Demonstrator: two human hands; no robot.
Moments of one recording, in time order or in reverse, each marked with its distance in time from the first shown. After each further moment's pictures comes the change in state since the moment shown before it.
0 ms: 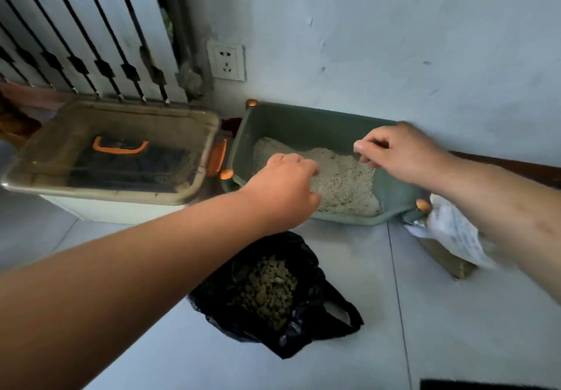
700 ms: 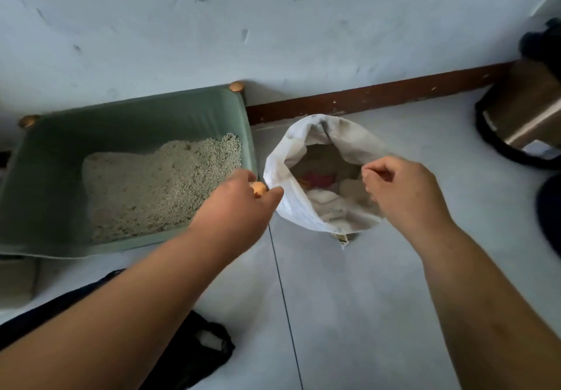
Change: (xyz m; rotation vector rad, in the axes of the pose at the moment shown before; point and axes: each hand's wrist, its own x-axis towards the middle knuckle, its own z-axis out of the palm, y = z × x) left_hand 0.138 0.194 0.138 -0.222 -0.089 -0.286; right_hand -0.105 0.294 -0.011 0.277 0.385 0.571
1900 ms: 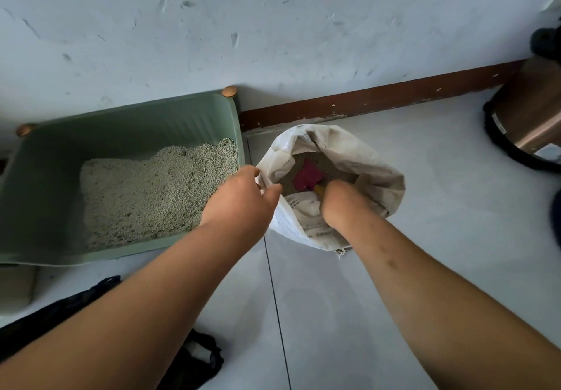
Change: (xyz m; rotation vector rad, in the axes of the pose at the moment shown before) left_hand 0.031 0.020 0.027 0.101 0.095 0.057; right_hand 0.043 -0.003 0.075 -0.505 -0.411 0.077
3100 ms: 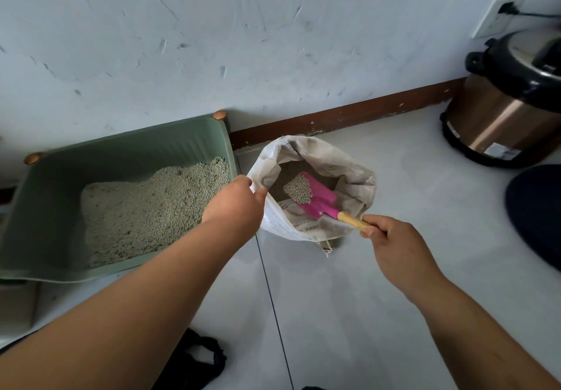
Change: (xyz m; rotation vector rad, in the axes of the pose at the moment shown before) left_hand -0.010 0.002 -0.002 0.096 -0.004 0.031; right_hand -0.117 0.089 -0.002 0.528 0.284 0.007
